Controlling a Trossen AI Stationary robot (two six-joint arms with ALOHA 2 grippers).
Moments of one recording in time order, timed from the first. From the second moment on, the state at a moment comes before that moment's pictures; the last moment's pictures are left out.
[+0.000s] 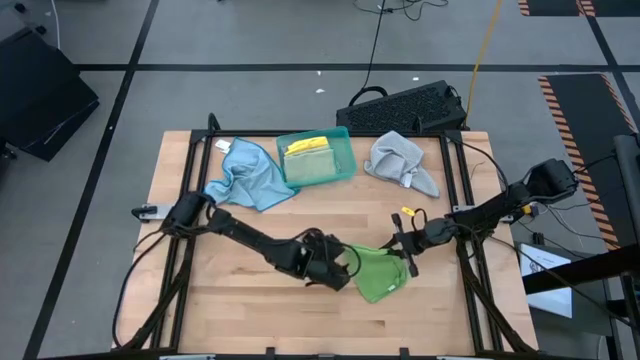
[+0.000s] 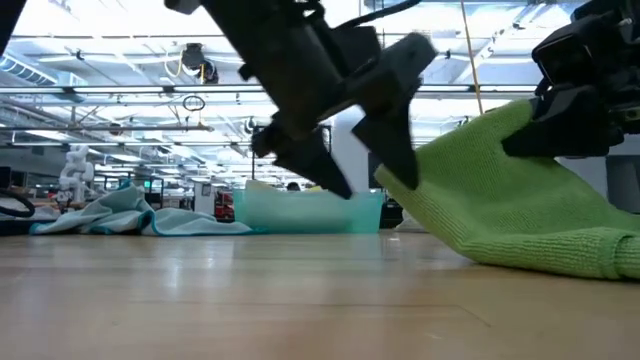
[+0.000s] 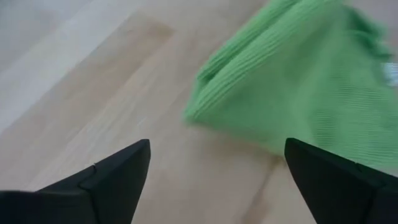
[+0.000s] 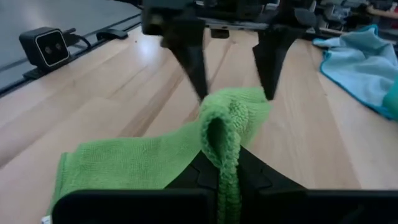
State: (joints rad) left arm -0.34 2.09 1.46 -0.34 -0.51 -0.79; right arm 0.33 1.24 0.08 0.85 0.08 -0.09
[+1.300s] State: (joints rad) left arm -0.35 2.09 1.04 0.71 -0.51 -0.63; right arm 0.33 1.23 0.07 0.90 0.14 -0.28
